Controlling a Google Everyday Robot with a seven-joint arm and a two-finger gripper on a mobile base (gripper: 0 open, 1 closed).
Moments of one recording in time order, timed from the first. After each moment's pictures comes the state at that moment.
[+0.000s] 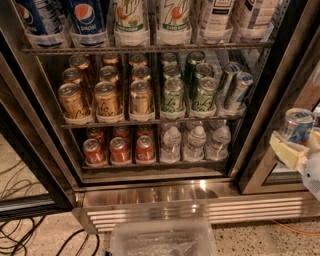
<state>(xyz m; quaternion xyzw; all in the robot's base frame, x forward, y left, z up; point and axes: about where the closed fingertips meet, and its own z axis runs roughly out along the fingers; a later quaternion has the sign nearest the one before) 0.467 -0.316 0.873 -0.13 0.71 0.00 0.69</state>
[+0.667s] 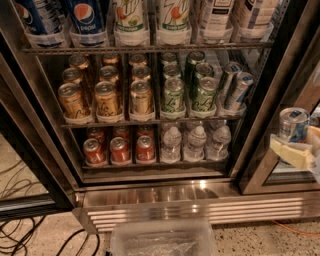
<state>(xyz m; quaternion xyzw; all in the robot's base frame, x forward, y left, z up) 0.466 -0.305 0.871 -0.25 0.72 0.06 0.65</state>
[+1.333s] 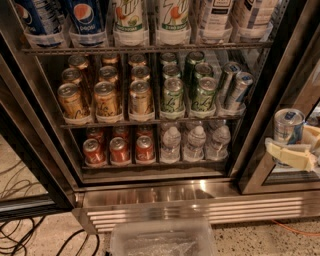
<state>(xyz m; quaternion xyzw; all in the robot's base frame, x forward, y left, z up) 0.460 -0.288 0.876 -0.33 0.69 0.13 0.63</state>
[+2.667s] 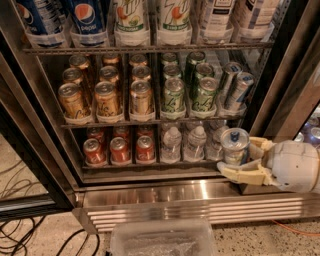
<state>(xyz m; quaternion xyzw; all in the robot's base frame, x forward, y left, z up) 0.425 -0.165 0.861 -0.47 0.60 0.28 0.58</state>
